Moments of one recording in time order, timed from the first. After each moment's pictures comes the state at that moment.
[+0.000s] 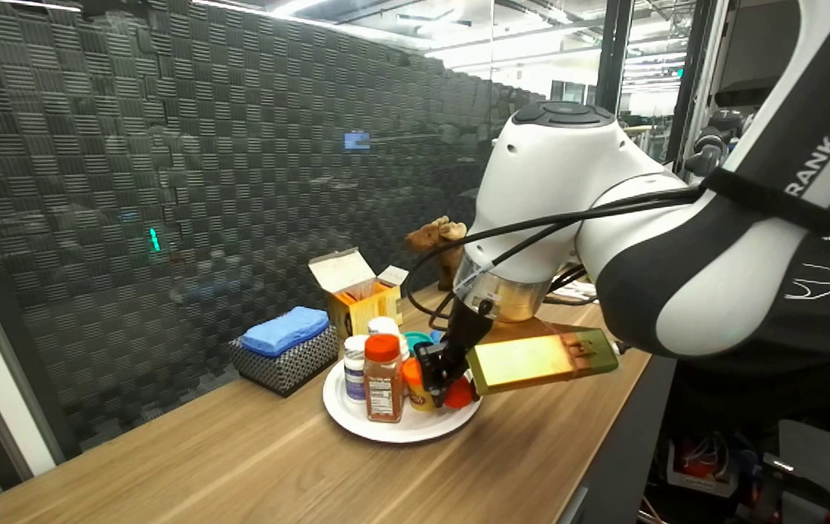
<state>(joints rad) 0.52 0.25 -0.33 -2.47 -0.52 3.01 1.20</state>
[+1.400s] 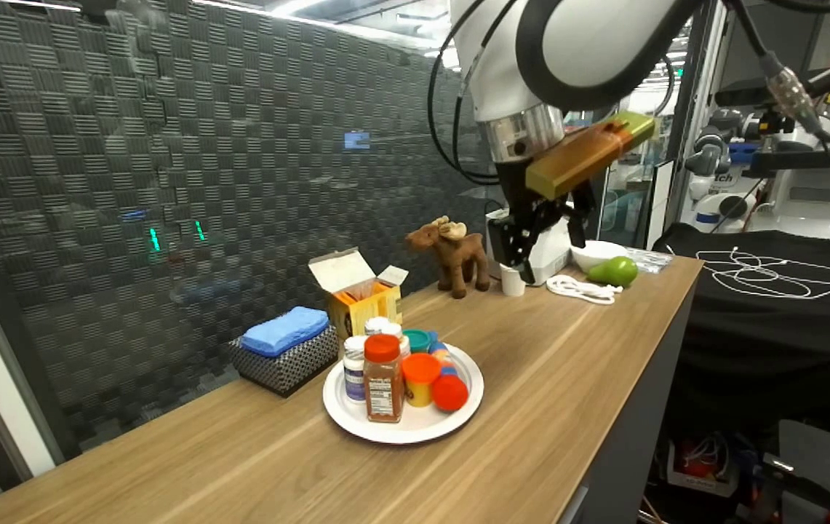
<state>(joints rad) 0.33 0.03 -0.27 -2.18 -0.41 2.00 0.64</state>
